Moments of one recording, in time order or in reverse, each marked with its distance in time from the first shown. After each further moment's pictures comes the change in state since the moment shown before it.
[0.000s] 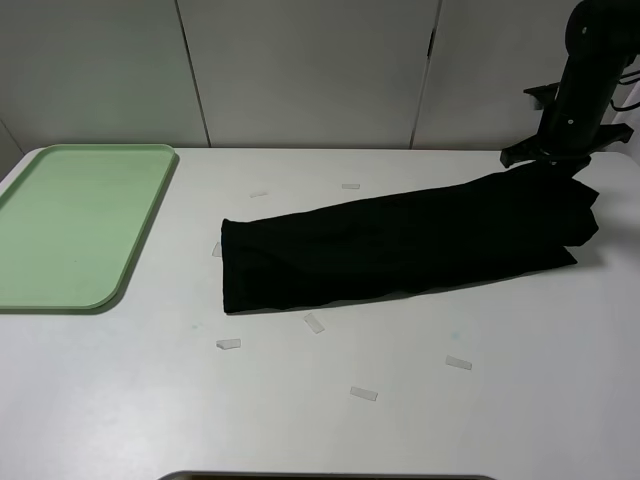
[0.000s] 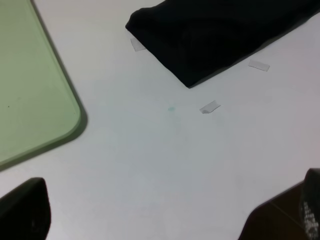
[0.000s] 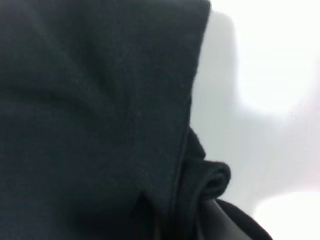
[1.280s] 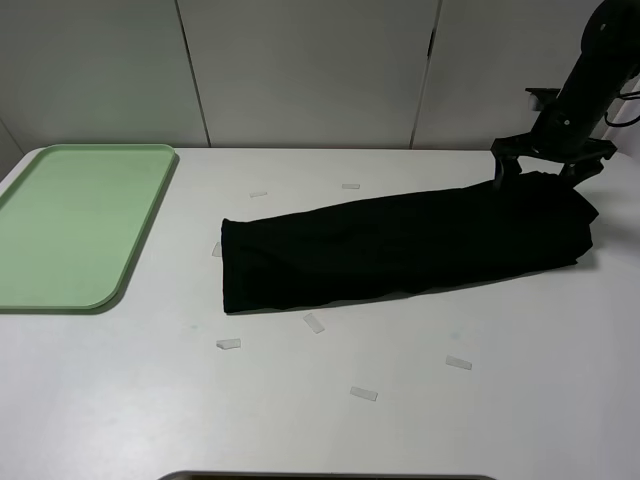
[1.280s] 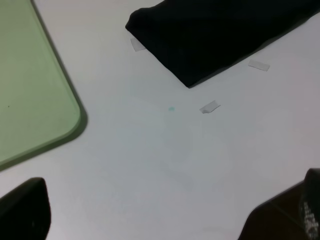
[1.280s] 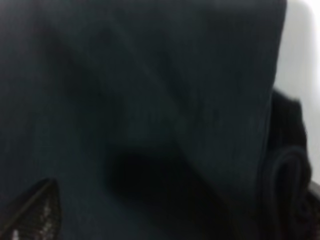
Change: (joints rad) left arm 0.000 0.000 0.000 -0.001 0.001 0.000; right arm -0.069 0.024 -0.005 0.237 -0.068 -0.098
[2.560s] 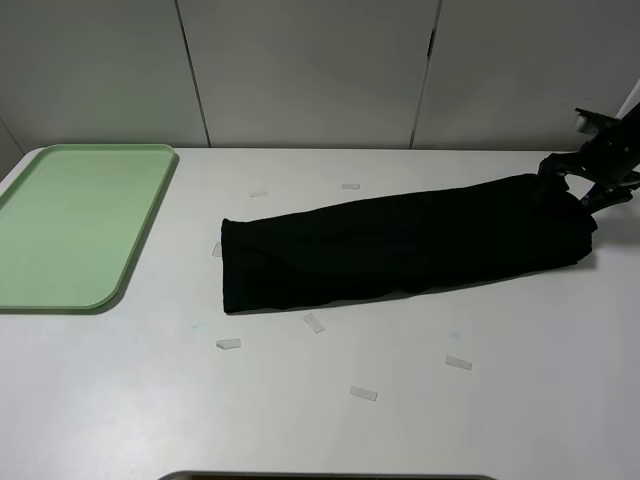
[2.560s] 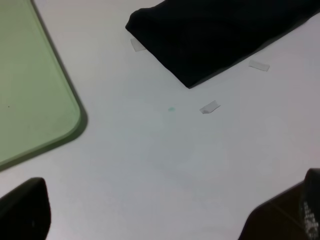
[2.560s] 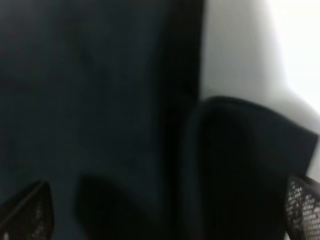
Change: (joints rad) left arm 0.000 0.000 0.000 0.001 0.000 0.000; right arm -0.241 0.092 -0.001 0.293 0.020 -0.423
